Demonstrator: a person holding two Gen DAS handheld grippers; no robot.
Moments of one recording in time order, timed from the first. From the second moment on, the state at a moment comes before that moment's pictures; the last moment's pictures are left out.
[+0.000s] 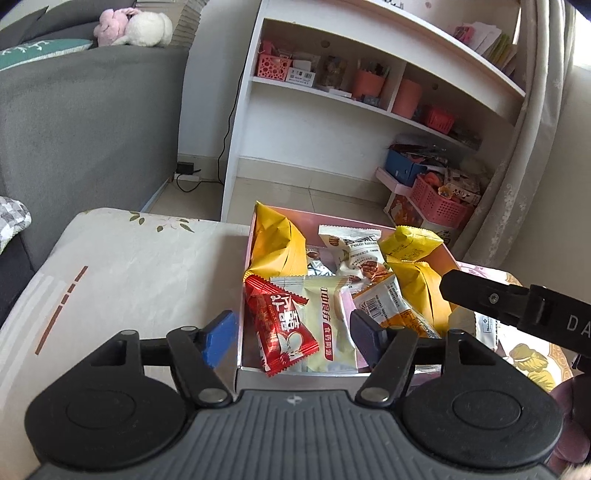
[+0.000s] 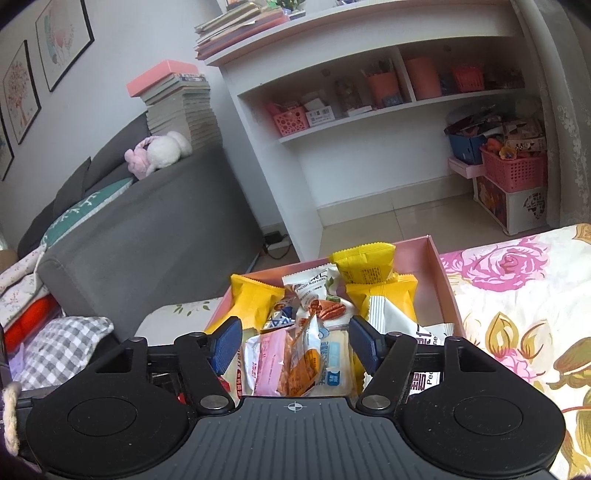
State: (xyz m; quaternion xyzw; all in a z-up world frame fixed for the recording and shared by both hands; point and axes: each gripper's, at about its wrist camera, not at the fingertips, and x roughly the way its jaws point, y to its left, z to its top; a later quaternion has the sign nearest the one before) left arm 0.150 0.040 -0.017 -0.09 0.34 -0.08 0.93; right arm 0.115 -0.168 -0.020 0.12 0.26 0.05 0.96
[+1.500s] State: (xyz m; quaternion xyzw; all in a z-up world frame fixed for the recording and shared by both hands) left arm 0.064 0.038 -0.058 0.06 0.43 -0.10 0.90; right arm 0.015 -0.177 -0.077 -0.04 0.39 0.03 0.92
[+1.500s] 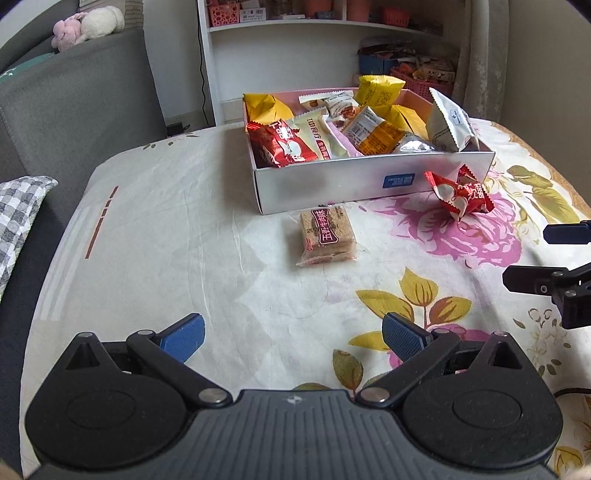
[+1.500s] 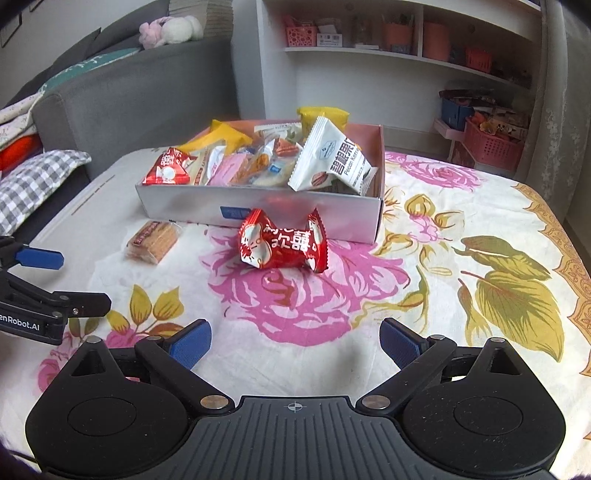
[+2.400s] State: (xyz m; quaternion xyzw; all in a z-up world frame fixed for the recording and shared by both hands) left arm 0.094 0.021 -0.074 0.04 0.38 -0.09 0.92; right arm 0.067 -0.166 -0.099 -0.05 0.37 0.02 0.93
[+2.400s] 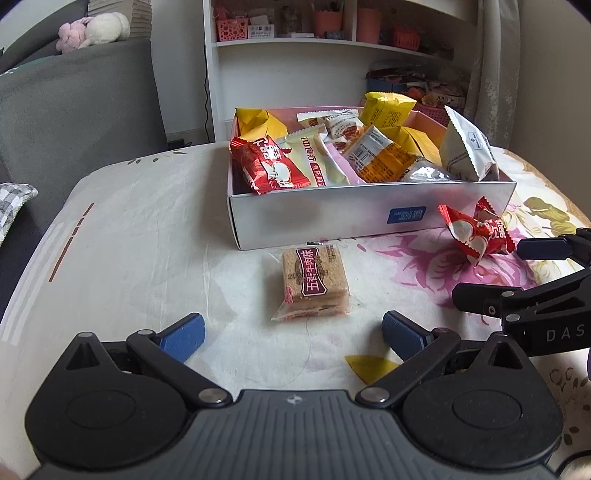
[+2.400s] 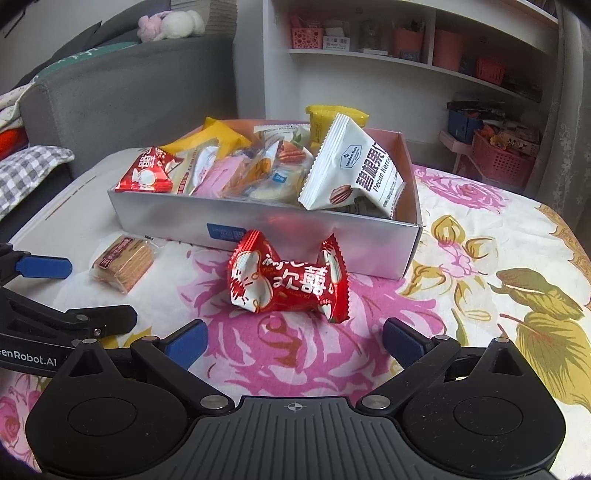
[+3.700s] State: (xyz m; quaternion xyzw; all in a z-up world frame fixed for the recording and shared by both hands) left arm 0.108 0.016 -0.055 0.01 0.39 -0.11 0.91; right arm 0.077 -0.167 -0.078 -0.03 0.32 0.05 0.94
